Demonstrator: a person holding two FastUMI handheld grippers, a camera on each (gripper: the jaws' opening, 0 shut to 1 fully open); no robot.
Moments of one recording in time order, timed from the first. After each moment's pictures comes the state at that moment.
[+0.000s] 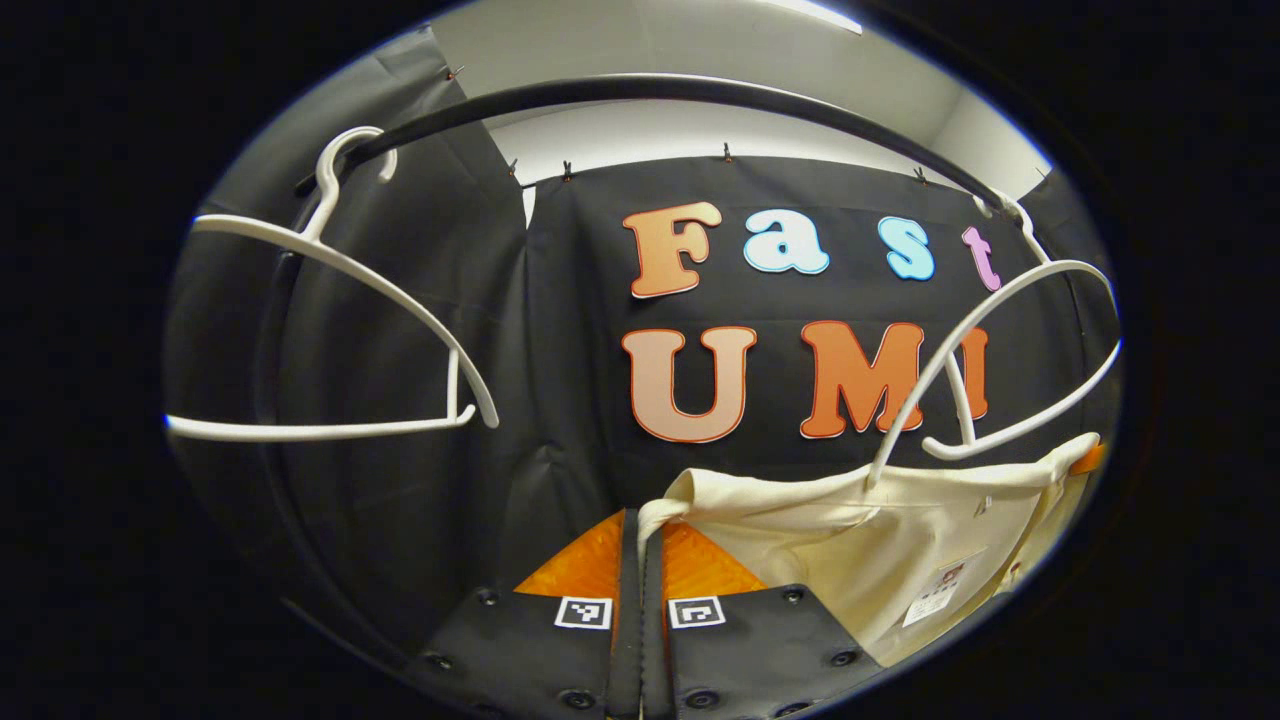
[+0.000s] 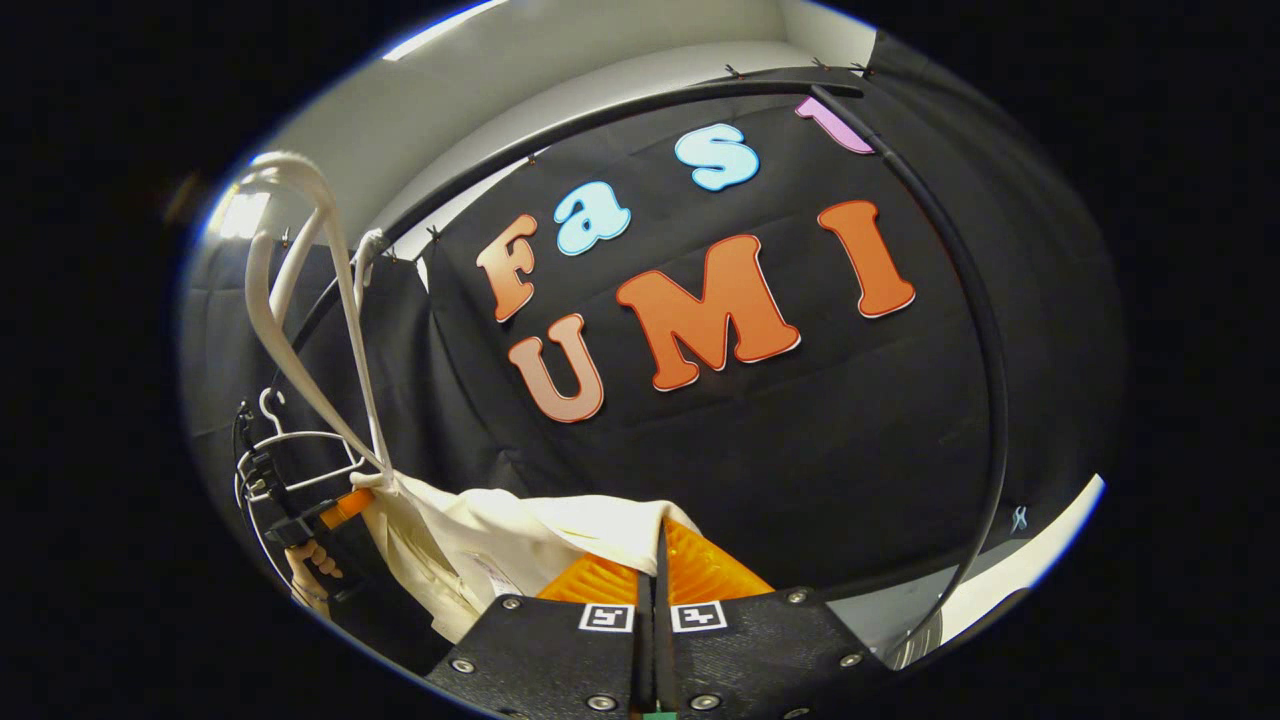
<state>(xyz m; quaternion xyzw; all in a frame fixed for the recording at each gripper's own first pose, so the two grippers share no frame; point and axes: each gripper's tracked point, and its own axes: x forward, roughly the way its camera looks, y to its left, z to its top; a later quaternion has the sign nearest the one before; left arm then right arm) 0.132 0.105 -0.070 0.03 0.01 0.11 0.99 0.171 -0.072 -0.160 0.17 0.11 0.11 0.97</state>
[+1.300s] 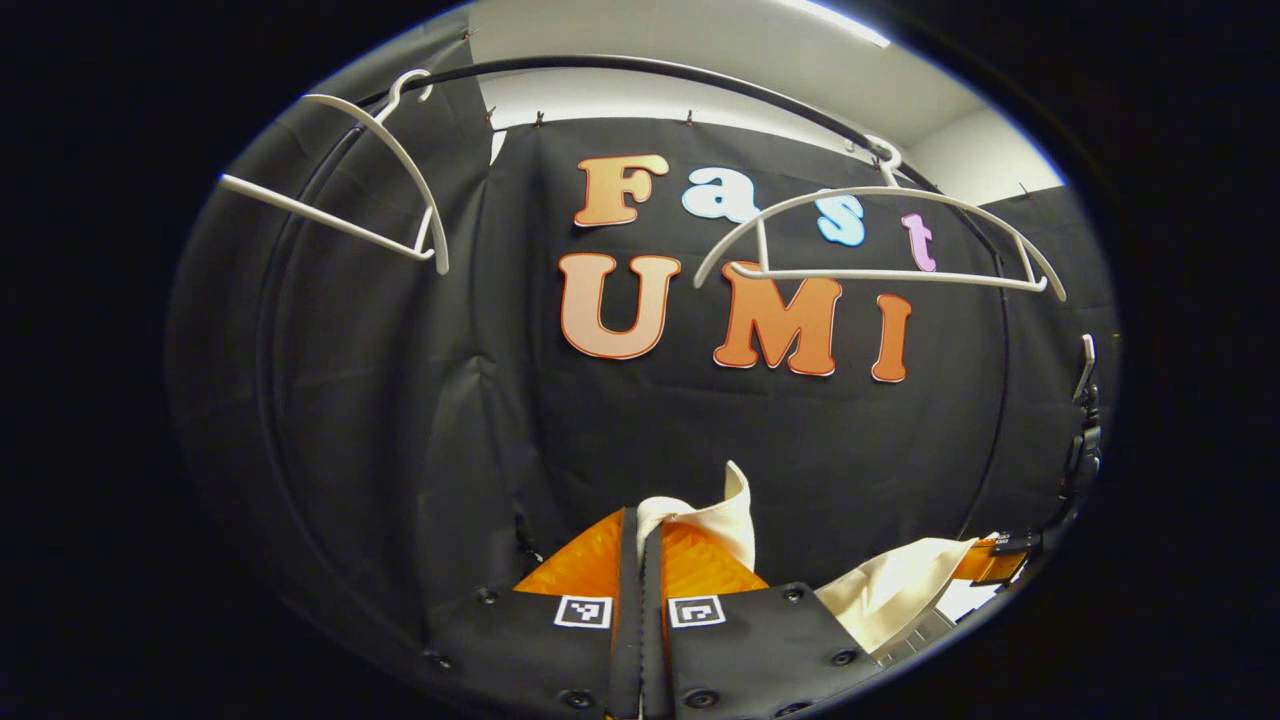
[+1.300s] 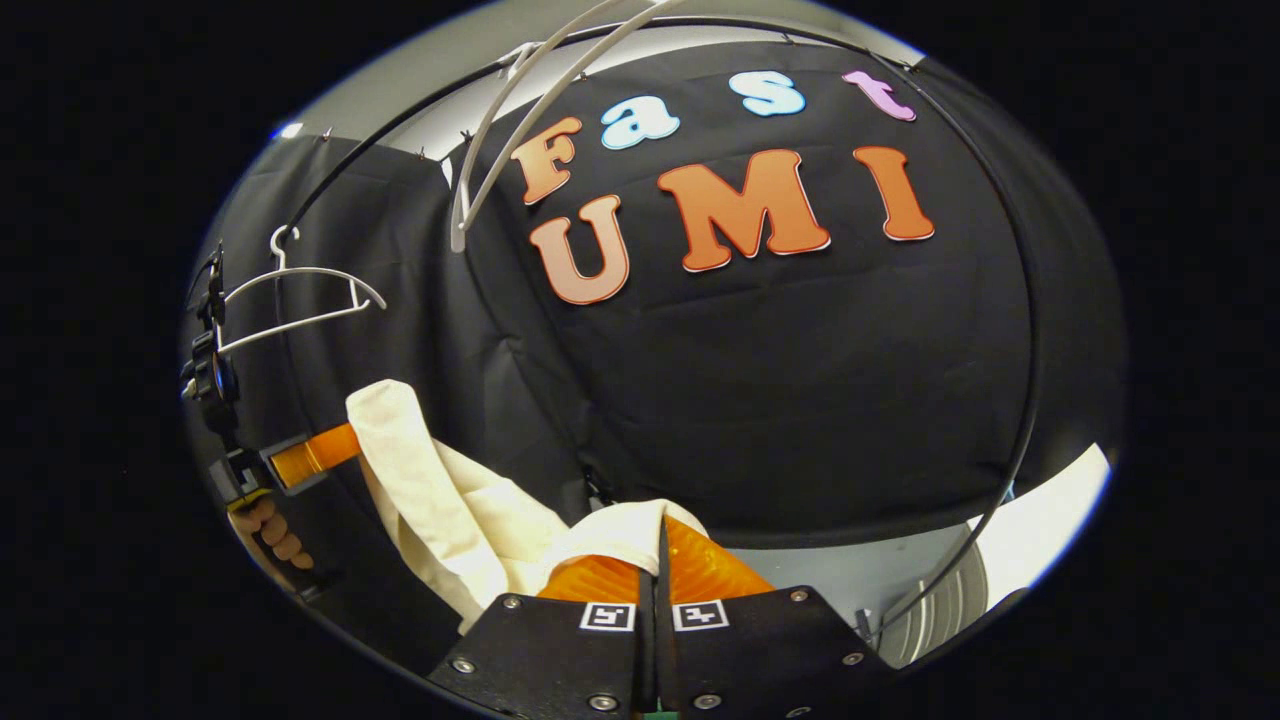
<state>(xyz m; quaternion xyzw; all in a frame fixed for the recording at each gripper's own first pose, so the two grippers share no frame) 0.056 0.007 -0.189 -0.03 0.07 0.01 1.00 0.073 0.078 -0.321 0.11 0.20 0.13 0.97</state>
